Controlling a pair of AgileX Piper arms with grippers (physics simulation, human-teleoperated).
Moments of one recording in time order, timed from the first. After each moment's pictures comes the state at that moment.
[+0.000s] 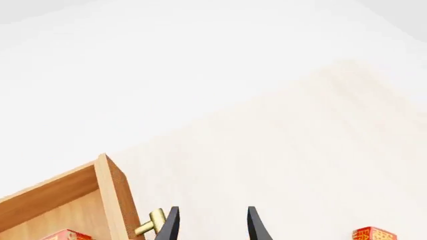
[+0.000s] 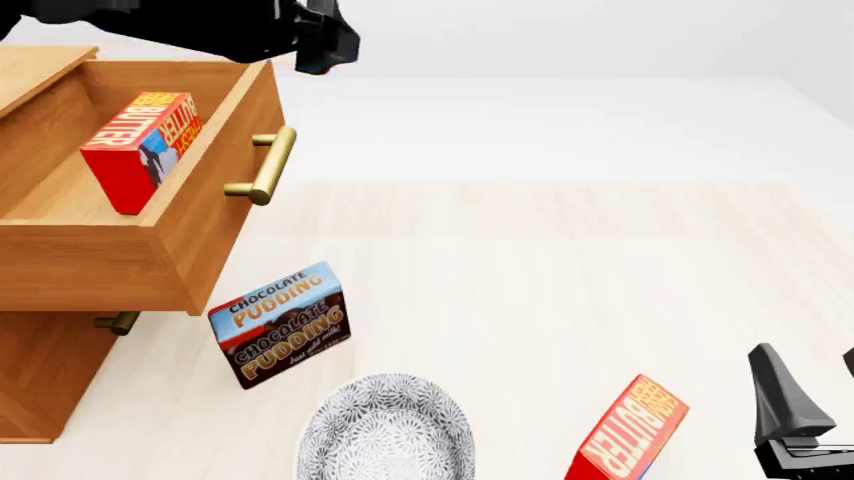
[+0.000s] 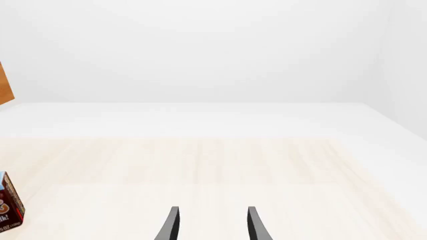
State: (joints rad) left arm -0.48 1.46 -1.65 0.74 -0.01; right arm 0.00 0.00 0.00 0.01 0.00
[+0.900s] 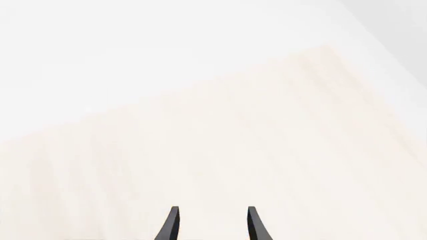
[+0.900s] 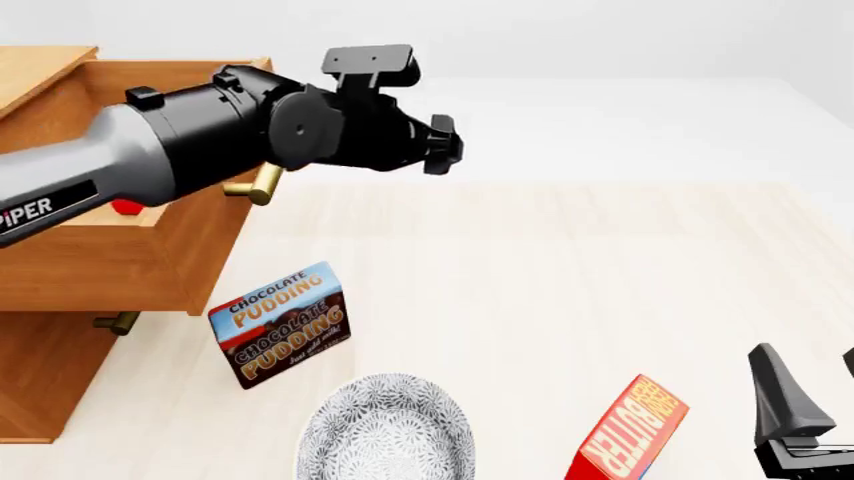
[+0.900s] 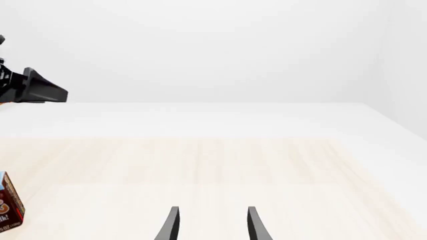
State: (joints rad) left arm -0.62 1.72 -1.49 0.42 -0.24; right arm 0.00 0.00 0.00 0.01 0.00
